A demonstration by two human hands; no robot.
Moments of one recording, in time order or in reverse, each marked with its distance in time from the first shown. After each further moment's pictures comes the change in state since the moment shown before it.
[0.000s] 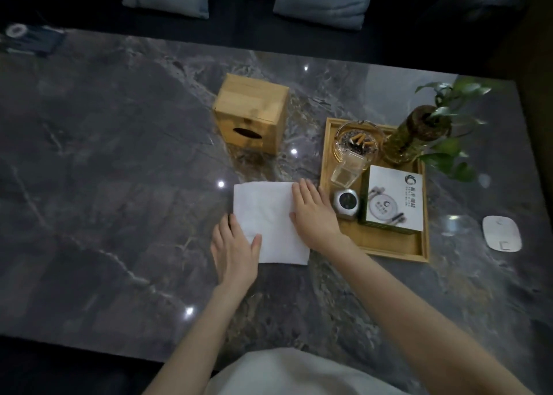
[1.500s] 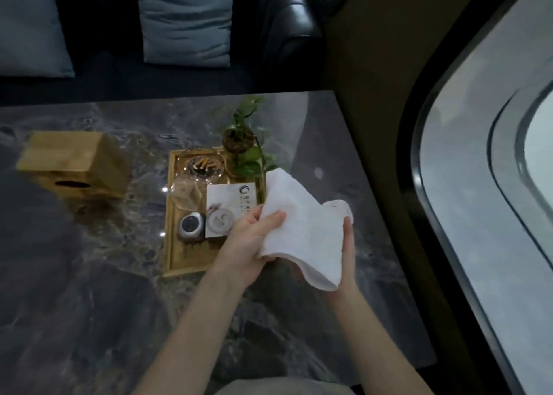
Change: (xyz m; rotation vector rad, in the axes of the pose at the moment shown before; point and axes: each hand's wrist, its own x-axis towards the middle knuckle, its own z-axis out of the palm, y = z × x) left_hand -0.114 0.278 -0.015 -1.390 -1.000 -0.099; right_hand -0.191 0.209 -0.037 2.655 0.463 0.518
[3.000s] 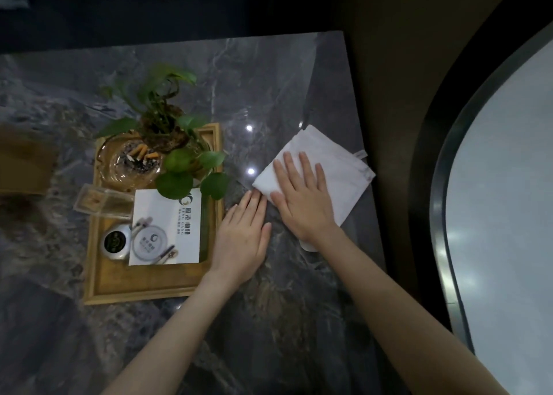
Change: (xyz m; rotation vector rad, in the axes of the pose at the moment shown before) left_hand 0.163 -0.075 -0.013 1.947 0.350 0.458; right_hand 0.183 -0.081 -0.029 -2.483 -0.245 -0.645
